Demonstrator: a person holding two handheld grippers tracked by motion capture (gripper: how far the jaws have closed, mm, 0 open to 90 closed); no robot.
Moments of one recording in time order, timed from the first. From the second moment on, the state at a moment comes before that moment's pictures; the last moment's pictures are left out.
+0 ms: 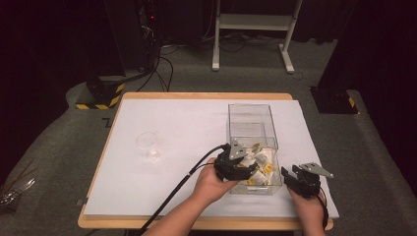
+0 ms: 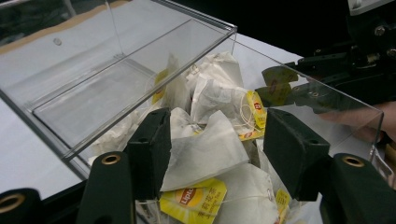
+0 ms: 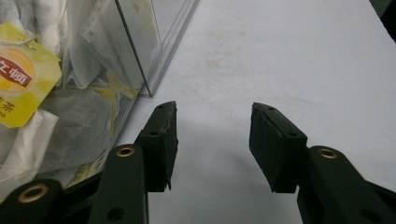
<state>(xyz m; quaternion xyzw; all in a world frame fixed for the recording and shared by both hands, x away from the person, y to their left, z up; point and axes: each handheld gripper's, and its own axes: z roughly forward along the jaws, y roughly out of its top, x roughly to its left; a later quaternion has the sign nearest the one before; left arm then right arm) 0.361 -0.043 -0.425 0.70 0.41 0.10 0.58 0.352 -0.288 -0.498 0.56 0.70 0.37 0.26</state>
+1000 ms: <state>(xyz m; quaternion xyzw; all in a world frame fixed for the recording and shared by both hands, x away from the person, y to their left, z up) 0.362 -0.043 -0.436 0.70 0.41 0.11 0.58 0.351 -0.288 -0.498 0.56 0.69 0.37 0.26</state>
